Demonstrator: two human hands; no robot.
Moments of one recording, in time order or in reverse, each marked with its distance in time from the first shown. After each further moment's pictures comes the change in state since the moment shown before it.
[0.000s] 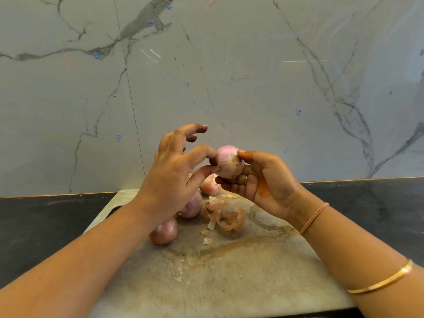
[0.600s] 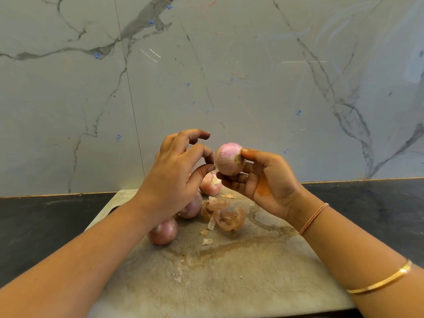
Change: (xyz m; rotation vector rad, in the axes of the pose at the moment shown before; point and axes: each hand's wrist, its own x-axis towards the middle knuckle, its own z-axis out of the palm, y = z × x) left_hand 0.001 0.003 -0.002 -0.011 -0.042 -0.056; right_hand 0.004 0.000 -0.001 0.066 0.039 -0.043
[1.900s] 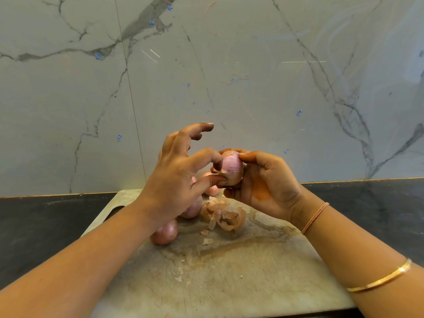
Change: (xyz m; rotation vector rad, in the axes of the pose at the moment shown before) left_hand -0.001 0.004 0.000 -0.026 0.028 0.107; right_hand -0.008 -0.001 0.000 0.045 -0.250 0.094
